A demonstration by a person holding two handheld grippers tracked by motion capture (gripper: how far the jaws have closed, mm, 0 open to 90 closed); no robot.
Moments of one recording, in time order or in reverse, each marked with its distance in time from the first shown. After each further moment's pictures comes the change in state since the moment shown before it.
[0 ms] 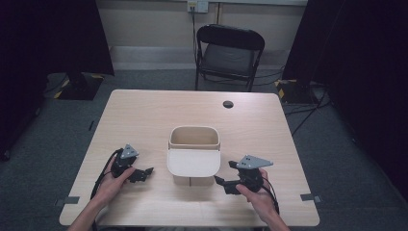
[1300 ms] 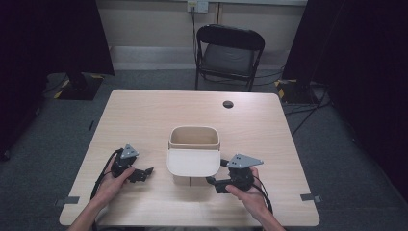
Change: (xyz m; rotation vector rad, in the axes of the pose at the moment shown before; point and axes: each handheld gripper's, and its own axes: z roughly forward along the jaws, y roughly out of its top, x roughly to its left) left arm 0.000 0.000 0.000 -0.001 0.000 0.000; right arm 0.013 0.011 0.016 -0.031 0.037 -0.038
